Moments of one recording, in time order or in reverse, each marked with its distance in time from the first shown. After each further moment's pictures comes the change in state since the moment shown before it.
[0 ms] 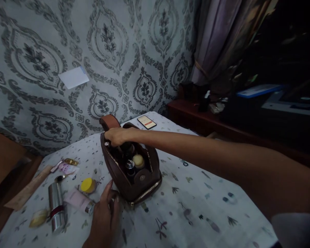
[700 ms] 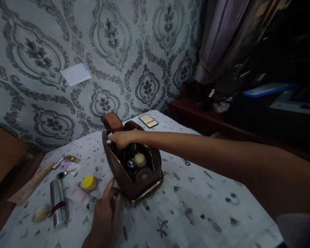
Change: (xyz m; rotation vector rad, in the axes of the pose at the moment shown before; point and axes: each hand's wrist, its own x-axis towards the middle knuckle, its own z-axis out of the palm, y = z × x) left_hand 0.004 0.012 0.000 -0.021 0.038 -0.047; right_hand -0.001 -0.003 0.012 0.110 -0.153 0.087
